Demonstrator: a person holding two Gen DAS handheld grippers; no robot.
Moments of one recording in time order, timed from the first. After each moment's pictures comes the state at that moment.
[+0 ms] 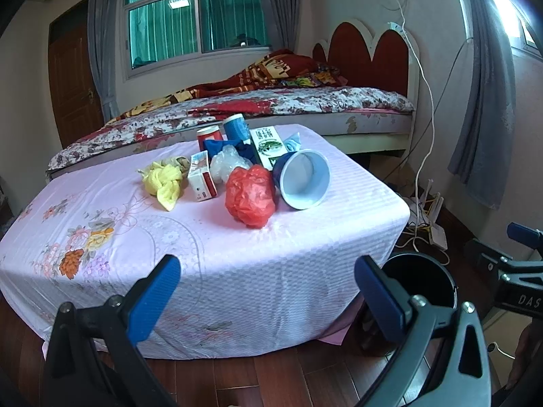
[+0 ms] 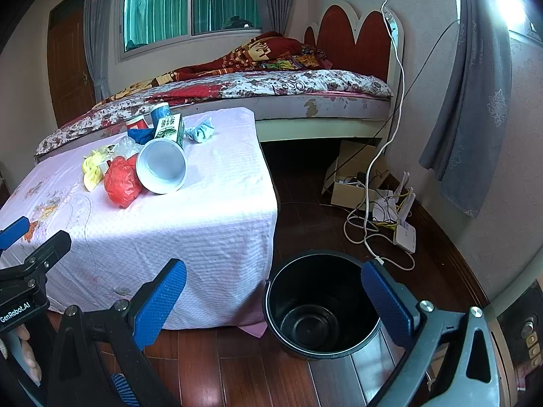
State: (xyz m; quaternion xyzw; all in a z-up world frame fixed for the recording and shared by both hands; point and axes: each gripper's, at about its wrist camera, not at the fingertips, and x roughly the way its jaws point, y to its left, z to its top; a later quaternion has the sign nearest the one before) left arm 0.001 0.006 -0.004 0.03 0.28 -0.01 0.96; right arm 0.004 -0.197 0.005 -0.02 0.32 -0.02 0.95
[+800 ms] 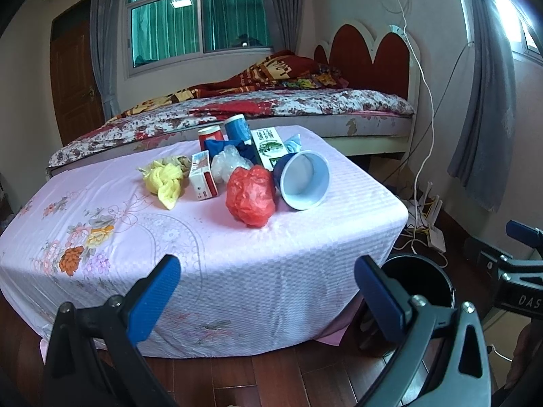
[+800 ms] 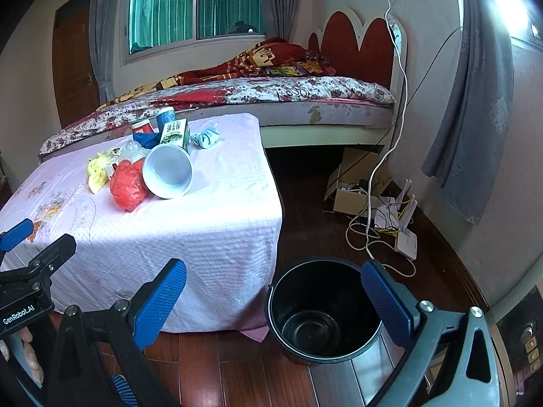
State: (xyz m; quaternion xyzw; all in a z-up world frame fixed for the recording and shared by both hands) left arm 0.001 0.004 -0.004 0.03 0.28 -0.01 0.96; right arm 0.002 -0.193 0.012 -0.02 0.31 -0.01 0.95
